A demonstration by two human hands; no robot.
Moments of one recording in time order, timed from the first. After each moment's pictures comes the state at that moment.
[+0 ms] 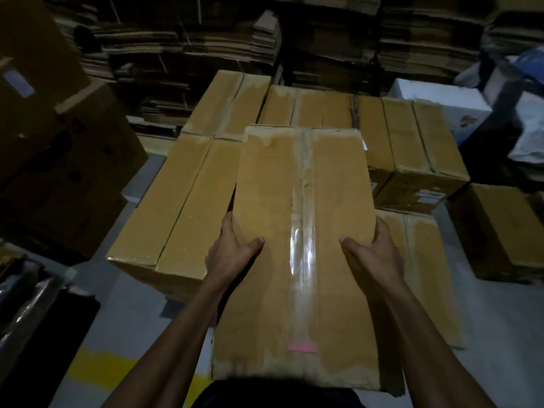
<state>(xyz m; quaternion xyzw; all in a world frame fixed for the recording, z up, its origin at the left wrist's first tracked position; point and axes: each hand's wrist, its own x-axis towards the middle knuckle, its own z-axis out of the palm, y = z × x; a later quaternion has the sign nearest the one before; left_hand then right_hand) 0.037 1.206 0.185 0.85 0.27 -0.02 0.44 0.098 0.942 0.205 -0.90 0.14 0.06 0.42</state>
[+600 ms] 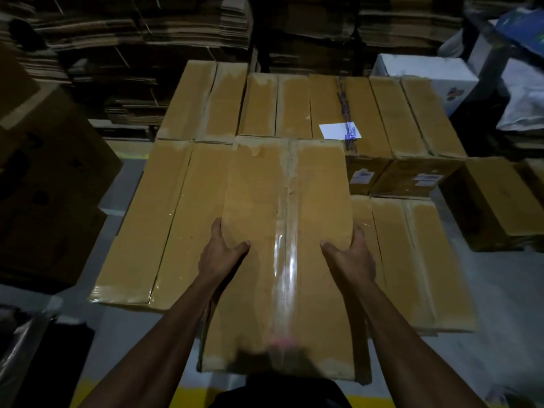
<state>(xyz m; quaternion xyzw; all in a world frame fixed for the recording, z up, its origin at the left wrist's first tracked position) 0.117 1.273 0.130 0.84 0.25 -0.09 0.48 0.143 1.008 0.140 -0.87 0.23 0.10 0.42</state>
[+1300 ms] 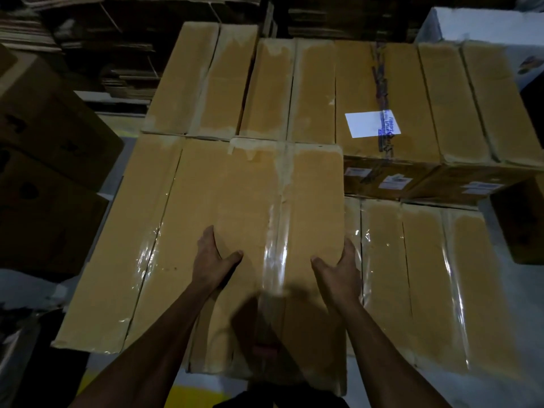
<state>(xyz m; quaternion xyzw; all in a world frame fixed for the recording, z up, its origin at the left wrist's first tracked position) 0.229 1.304 0.038 0.86 0.28 -0.10 0.41 0.253 1.043 0.046 -0.84 0.24 0.16 0.46</state>
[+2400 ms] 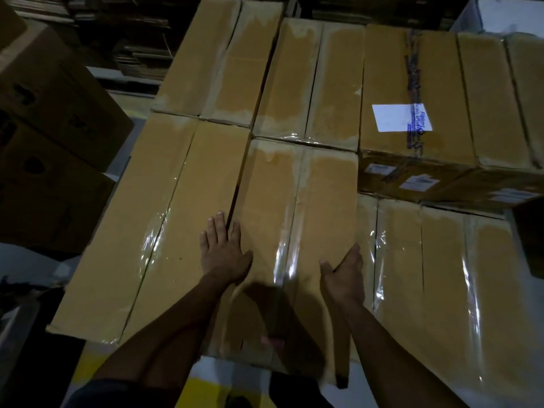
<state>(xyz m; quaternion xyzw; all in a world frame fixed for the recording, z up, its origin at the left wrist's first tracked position) 0.237 1.300 -0.005 0.96 0.18 -0.22 0.05 0.255 1.054 -0.015 -0.90 0.18 0.20 0.33</state>
